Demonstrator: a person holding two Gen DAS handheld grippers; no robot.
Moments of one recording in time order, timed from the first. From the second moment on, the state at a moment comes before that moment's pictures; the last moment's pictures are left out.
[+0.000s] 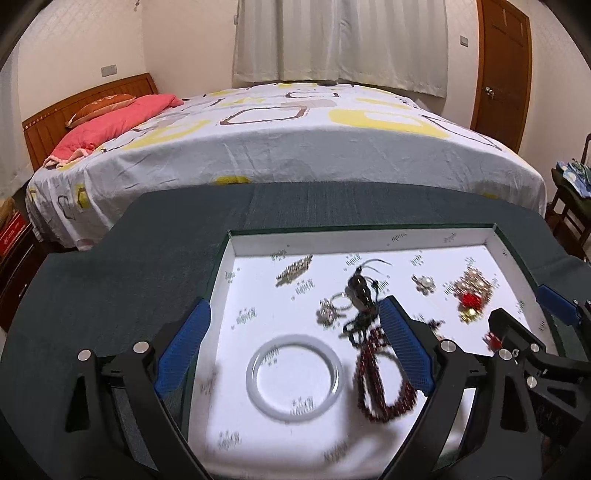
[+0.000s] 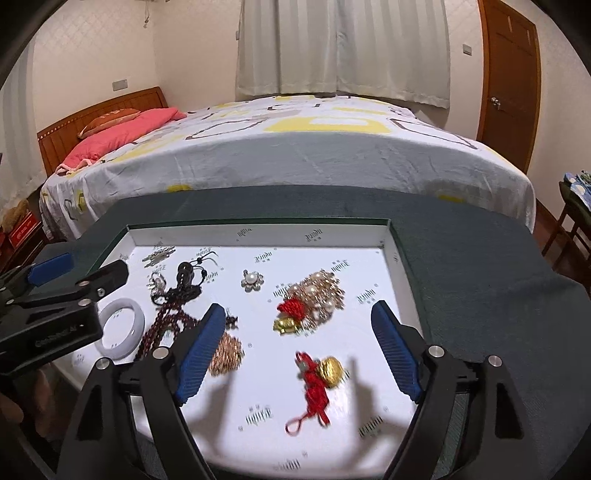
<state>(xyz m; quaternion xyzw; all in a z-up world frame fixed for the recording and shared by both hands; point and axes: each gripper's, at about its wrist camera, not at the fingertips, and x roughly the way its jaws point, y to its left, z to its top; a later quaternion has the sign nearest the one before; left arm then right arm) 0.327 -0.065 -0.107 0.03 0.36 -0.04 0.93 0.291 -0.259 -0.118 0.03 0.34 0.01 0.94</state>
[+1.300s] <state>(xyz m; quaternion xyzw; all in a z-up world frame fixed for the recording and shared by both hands) -0.004 -0.017 0.047 0.00 0.22 -0.02 0.97 -0.009 -0.269 0.028 0.01 0.21 0.00 0.98</state>
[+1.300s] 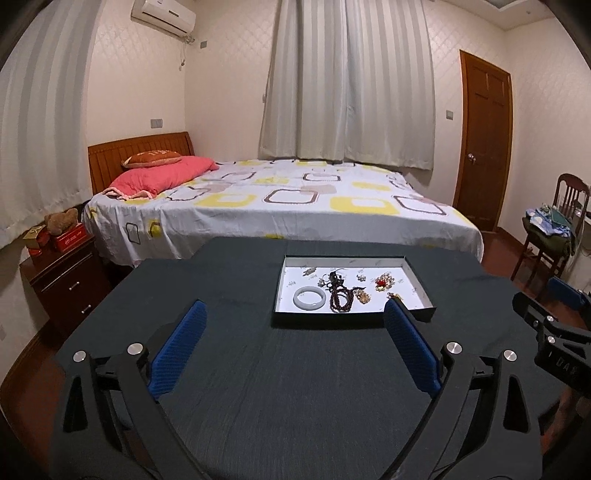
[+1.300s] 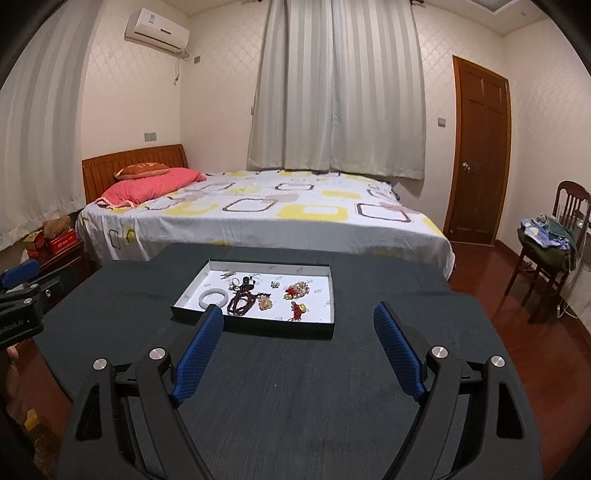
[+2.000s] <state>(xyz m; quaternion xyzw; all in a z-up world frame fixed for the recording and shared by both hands) -0.015 -0.012 0.049 -0.01 0.22 -0.02 0.98 -0.023 -0.265 0.032 0.01 0.19 0.00 0.98</state>
